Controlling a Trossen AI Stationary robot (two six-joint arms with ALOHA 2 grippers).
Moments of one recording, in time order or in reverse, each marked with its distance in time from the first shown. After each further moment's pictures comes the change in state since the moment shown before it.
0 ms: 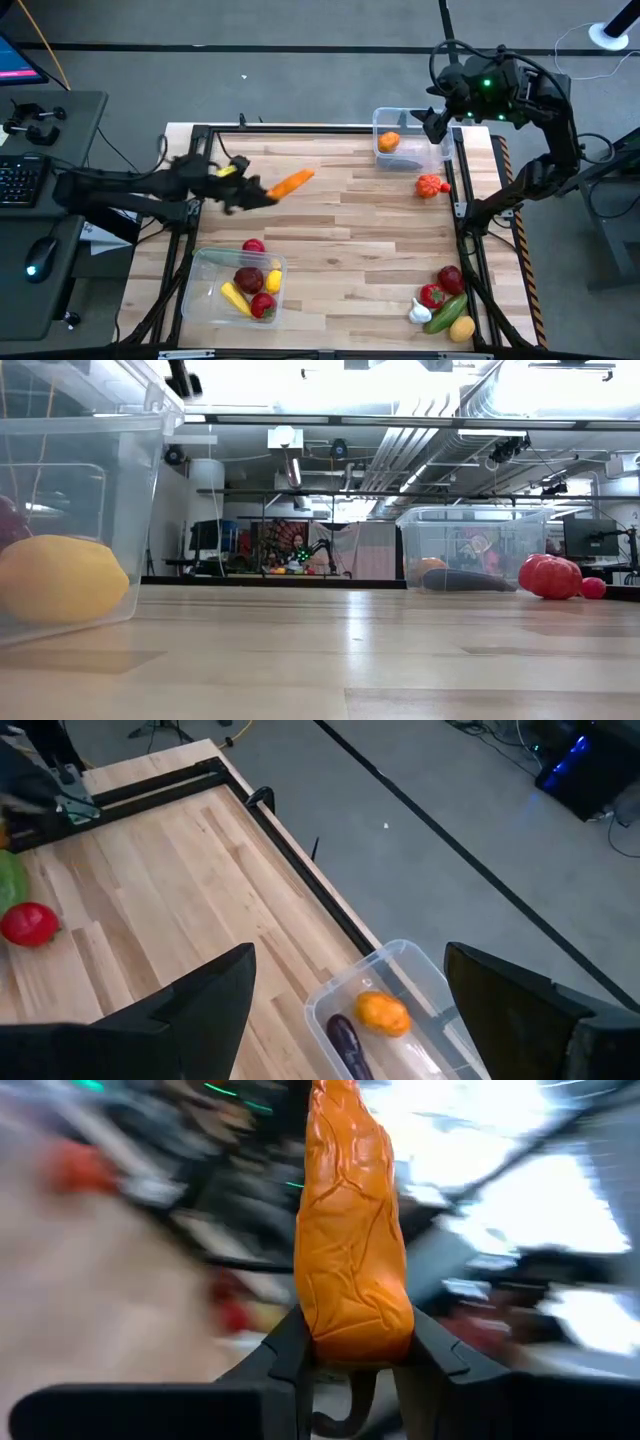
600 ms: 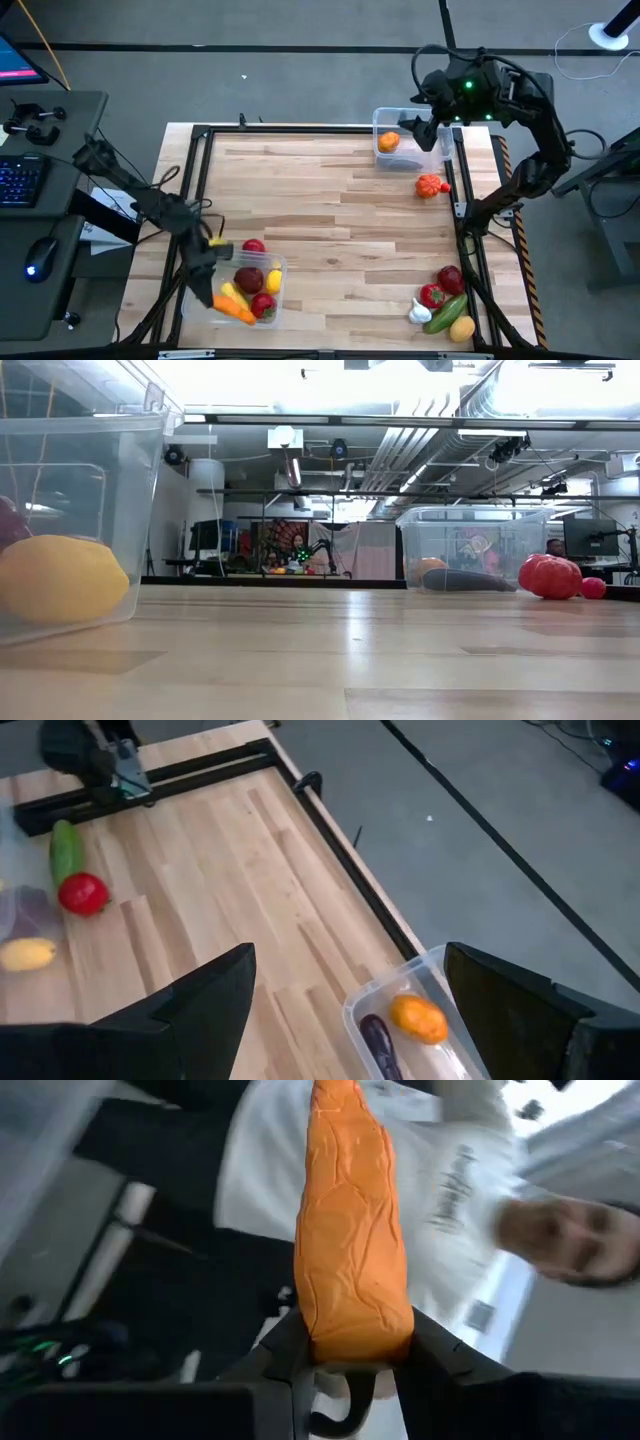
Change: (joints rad) left arm -0.622 0.012 0.001 -0.166 0.328 -0.965; right arm 0.024 0.050 0.000 0.010 -0.115 -0.034
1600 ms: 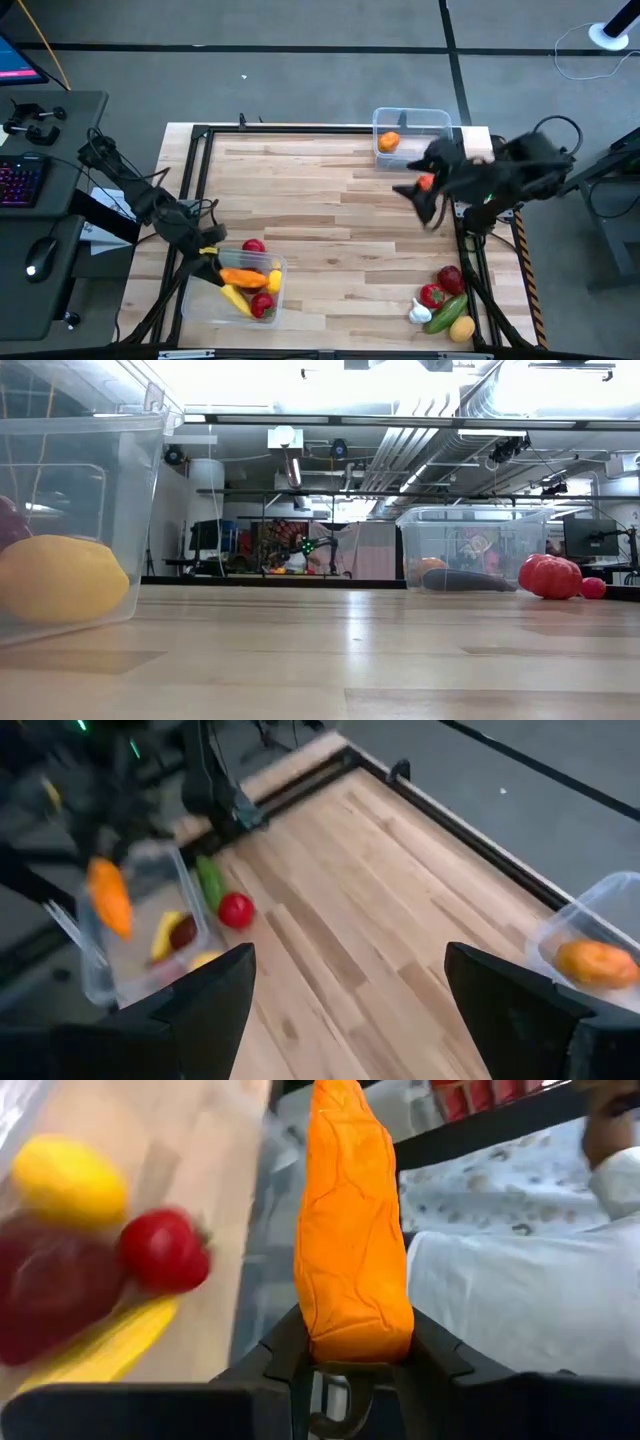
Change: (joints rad) left arm -0.091 -0.118 0.051 -0.487 -0.467 0.719; right arm 0.739 0.000 -0.095 -0.045 0.448 0.794
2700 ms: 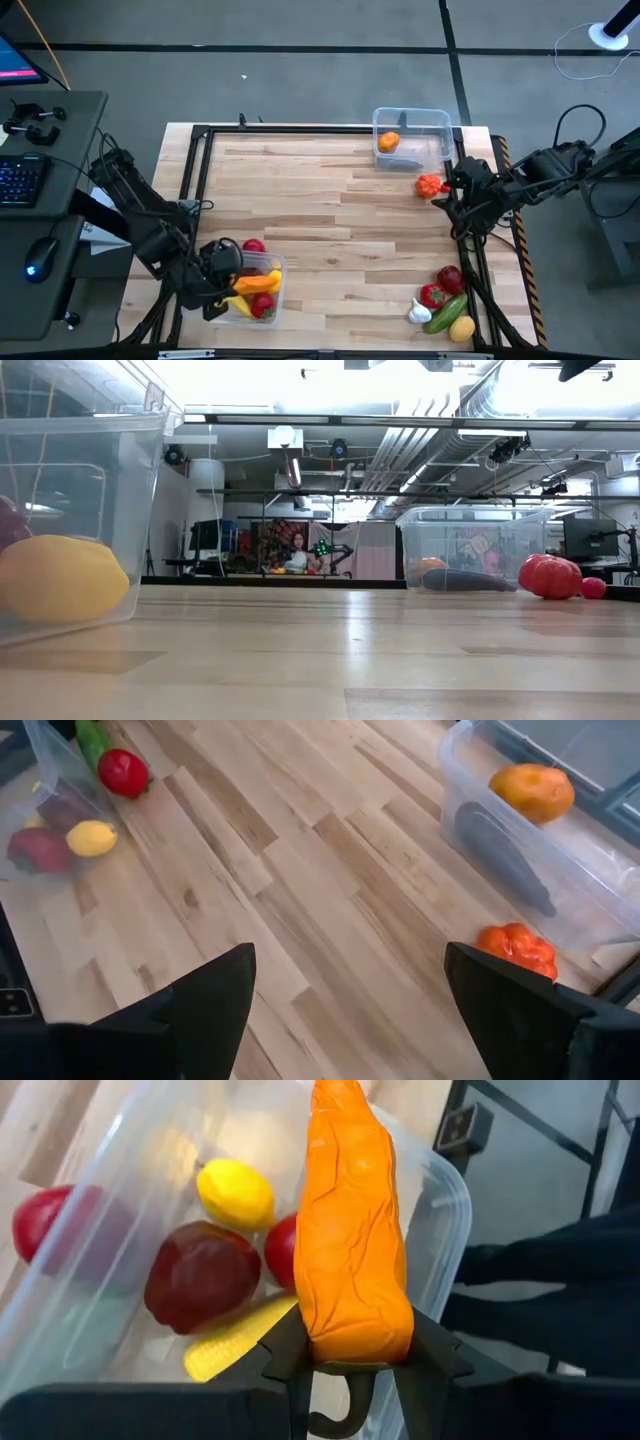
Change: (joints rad) left arm -0.164 0.608 0.626 -0.653 -0.324 -0.021; right arm 0.094 -0.569 -0.862 0.021 -0.080 0.258
